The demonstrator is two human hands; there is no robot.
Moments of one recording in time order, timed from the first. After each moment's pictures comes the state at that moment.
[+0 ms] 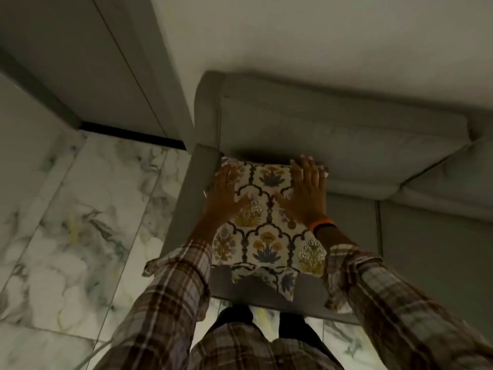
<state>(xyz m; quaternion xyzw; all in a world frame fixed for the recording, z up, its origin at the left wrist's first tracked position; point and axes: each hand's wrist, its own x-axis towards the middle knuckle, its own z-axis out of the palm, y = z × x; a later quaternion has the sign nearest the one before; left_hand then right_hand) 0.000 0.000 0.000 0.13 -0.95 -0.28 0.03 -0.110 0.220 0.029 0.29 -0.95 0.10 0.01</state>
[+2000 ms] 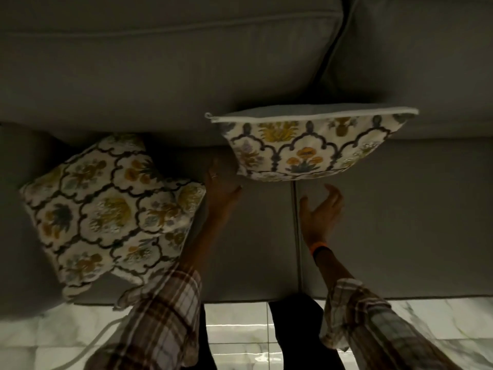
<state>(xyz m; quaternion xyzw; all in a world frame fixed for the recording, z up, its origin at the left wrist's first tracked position) -0.198 0.449 -0.154 0.29 -0.83 -0.48 -0.03 -0.209 0.680 -0.175 -0.18 -0.93 0.33 -0.04</state>
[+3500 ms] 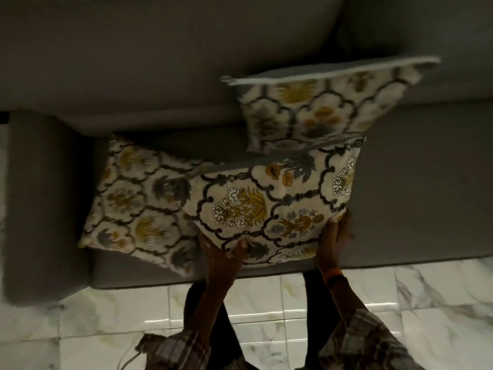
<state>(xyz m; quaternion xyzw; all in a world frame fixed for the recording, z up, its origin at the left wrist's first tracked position) 0.017 0.470 -0.159 0.34 -0.80 -0.48 -0.05 -0.068 0.693 -0.167 -0.26 -0.79 0.55 0.00</state>
